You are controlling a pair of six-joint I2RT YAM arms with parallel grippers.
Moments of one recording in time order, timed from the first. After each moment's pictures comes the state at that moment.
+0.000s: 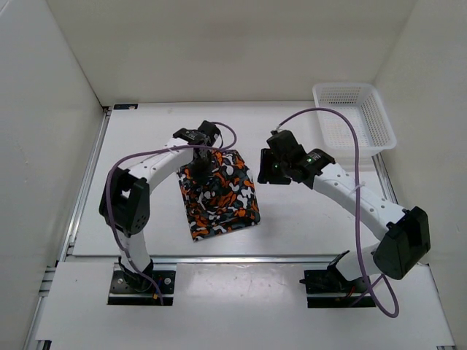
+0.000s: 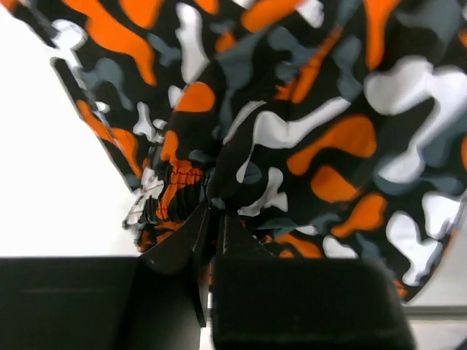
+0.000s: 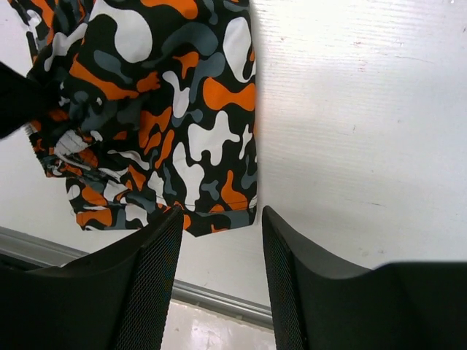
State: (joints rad) left arm -0.55 1.81 1.47 -0.96 -0.13 -0.52; right arm 0.71 1.41 1.24 -0.74 0.10 0.60
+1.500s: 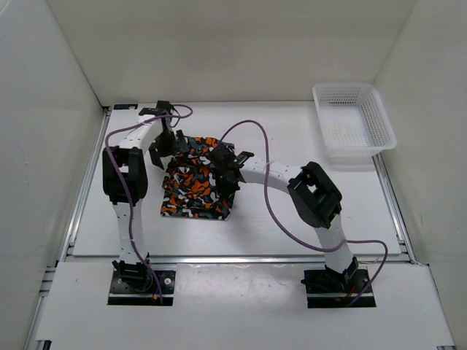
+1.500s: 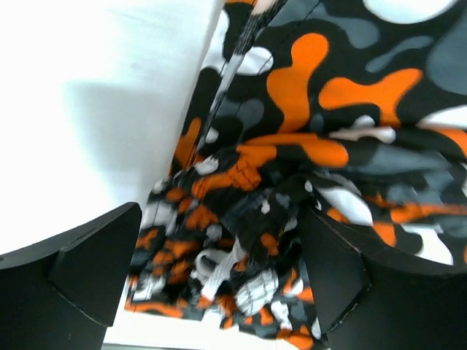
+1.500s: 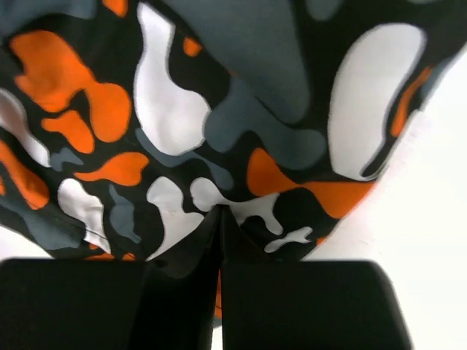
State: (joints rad) left arm -0.13 2.17 1.82 -1.03 -0.03 -0.44; right arm 0.89 2.12 1.59 -0.60 0.01 0.60
